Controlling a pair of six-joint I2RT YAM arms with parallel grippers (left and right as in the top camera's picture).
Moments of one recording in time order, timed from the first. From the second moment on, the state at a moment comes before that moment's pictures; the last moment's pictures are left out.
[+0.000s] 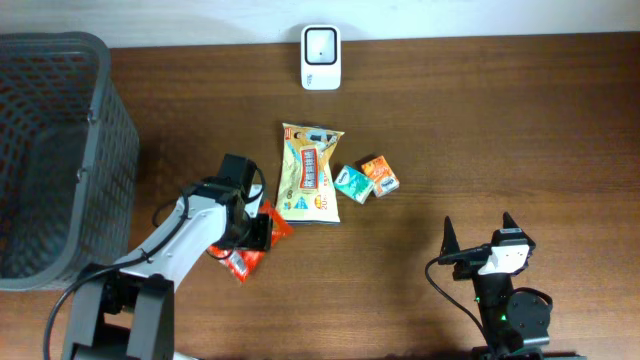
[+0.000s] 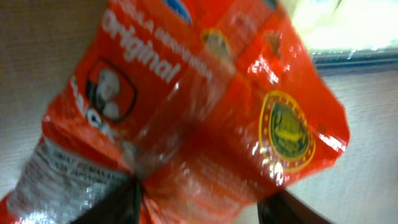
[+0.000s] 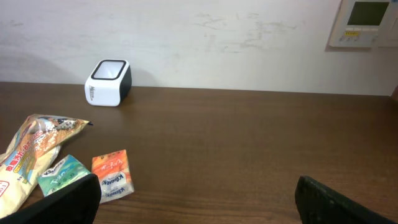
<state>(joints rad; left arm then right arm) -0.26 1.66 0.92 -0.76 0.12 -0.15 0.06 0.01 0.01 -0.08 0.03 -0.01</state>
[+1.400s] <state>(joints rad) -0.28 1.76 0.97 -0.35 0.16 -0.46 0.06 0.01 0.01 -0.08 0.03 -0.01</state>
